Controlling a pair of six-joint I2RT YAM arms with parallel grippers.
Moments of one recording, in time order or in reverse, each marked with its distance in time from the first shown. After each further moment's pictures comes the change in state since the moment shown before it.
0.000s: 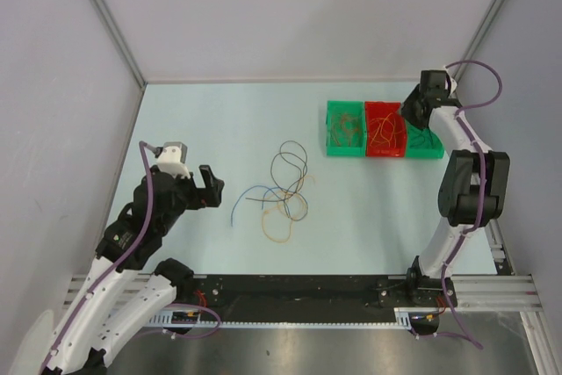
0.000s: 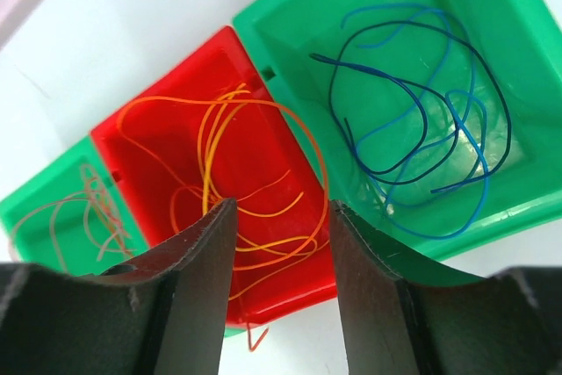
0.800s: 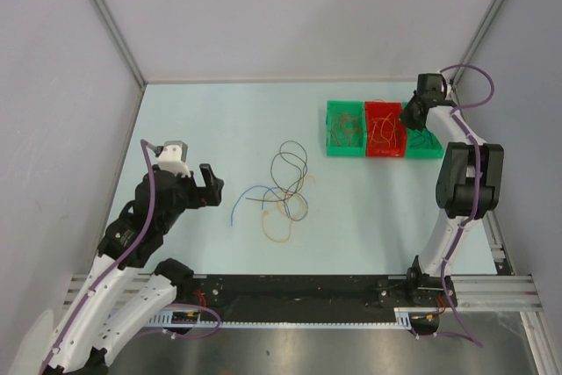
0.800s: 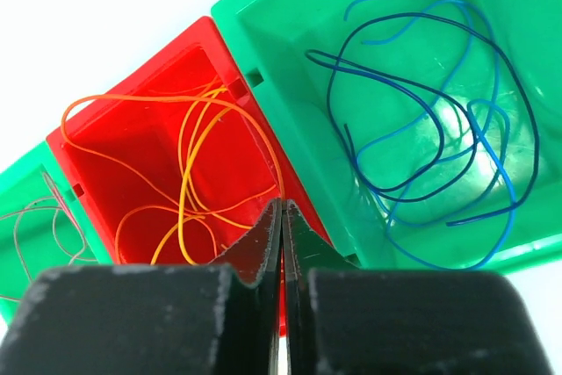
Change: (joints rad) left arm 0.014 0.018 0.000 0.000 0.000 0.000; right arm -0.011 0.095 0.011 0.022 -0.033 -0.027
